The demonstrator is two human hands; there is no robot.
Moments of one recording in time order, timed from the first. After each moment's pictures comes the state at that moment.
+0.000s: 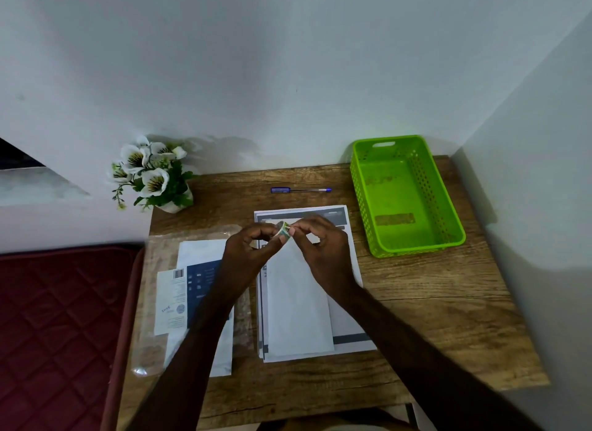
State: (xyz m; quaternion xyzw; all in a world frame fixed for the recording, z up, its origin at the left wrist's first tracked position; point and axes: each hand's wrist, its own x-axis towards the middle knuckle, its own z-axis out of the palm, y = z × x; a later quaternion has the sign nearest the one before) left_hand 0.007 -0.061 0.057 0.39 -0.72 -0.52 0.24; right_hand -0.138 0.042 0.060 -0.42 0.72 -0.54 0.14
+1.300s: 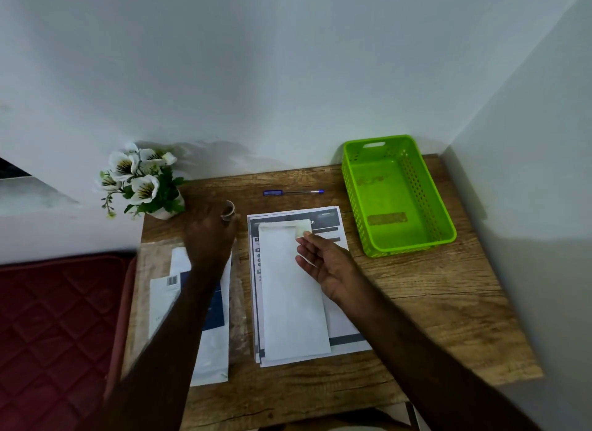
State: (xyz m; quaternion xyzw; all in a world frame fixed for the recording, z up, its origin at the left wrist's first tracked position) left_hand 0.013 -0.120 0.039 0.48 -0.84 -0.07 0.23; right_hand -0.147 0.049 0.075 0.14 0.53 -0.63 0.55
